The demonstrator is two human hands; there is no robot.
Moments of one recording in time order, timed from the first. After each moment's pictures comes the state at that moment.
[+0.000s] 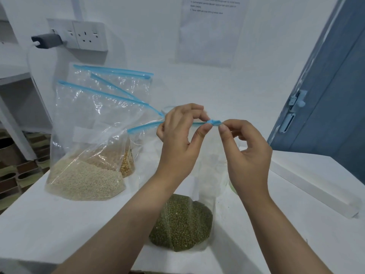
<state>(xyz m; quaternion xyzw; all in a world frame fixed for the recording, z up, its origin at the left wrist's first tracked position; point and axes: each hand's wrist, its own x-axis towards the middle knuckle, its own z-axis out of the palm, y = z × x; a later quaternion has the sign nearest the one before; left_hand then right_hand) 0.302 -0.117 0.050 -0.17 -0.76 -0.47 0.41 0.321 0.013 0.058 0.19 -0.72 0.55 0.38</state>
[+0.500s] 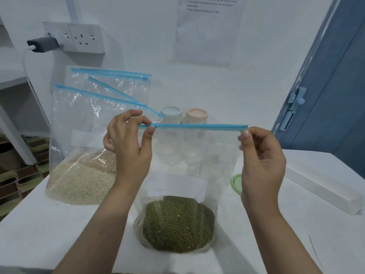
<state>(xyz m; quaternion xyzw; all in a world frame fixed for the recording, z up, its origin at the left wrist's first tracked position) 0.296 -0.194 0.020 -0.03 -0.78 -0.39 0.49 0.326 0.022 0.042 0.08 -0.64 0.67 0.38</state>
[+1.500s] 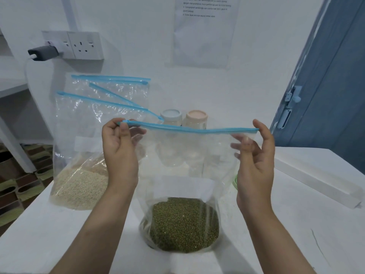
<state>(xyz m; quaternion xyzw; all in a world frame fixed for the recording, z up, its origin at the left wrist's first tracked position) 0.302 -0.204 0.035 -0.03 -0.54 -0.74 0.40 0.332 0.007 0.034 0.04 -0.64 0.69 0.33</state>
